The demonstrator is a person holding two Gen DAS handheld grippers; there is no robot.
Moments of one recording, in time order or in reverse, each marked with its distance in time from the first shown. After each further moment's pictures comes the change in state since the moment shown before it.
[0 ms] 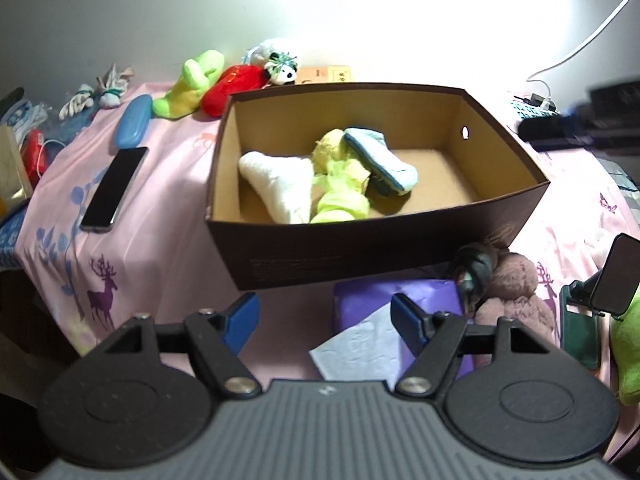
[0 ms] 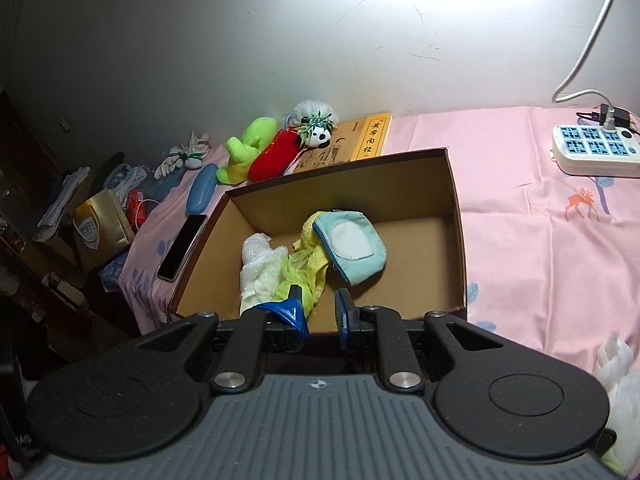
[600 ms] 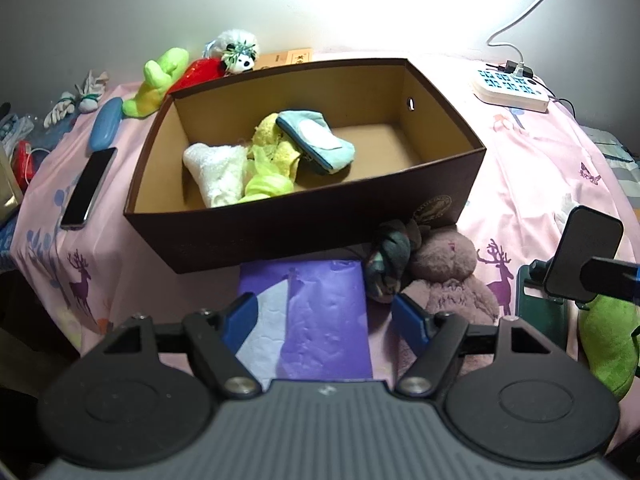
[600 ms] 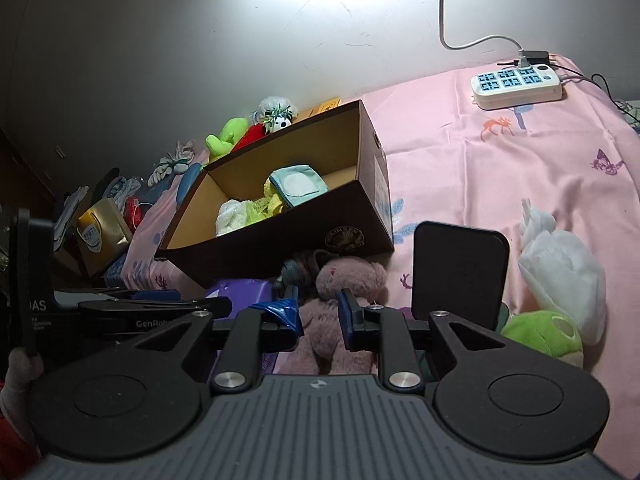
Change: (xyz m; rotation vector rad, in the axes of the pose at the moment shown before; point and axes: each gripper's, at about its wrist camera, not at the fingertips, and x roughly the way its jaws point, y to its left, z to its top) left arm -0.001 -0.085 -0.005 0.044 0.061 0.031; right arm -0.076 -0.056 -0.101 0.121 -0.053 -0.001
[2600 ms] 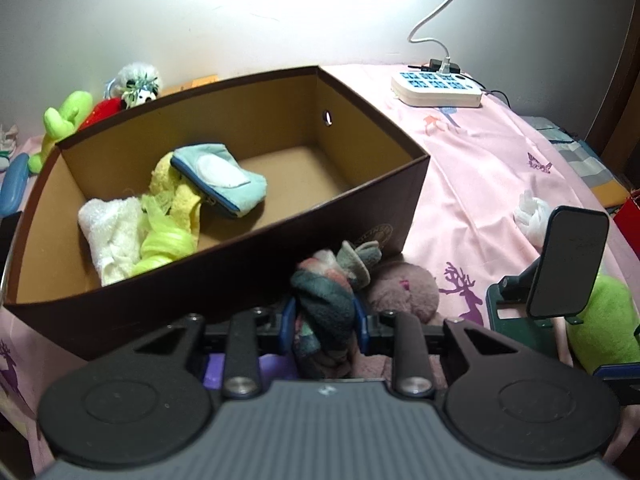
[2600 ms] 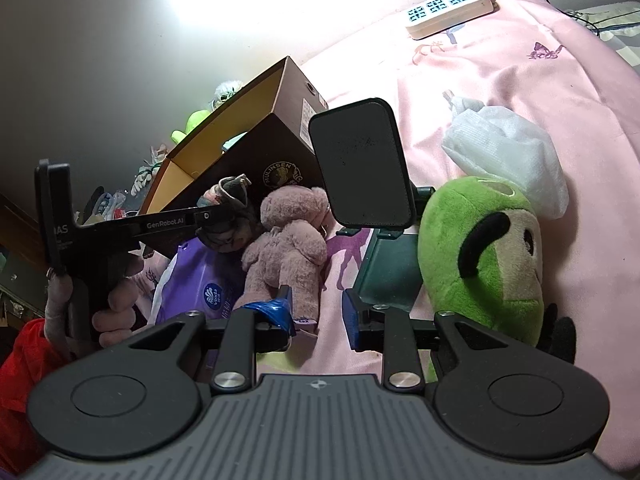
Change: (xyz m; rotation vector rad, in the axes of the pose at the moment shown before) left arm 0.054 -0.022 0.019 0.162 -0.107 -0.211; right arm -0.005 -0.055 -0.057 0.184 0.037 0.006
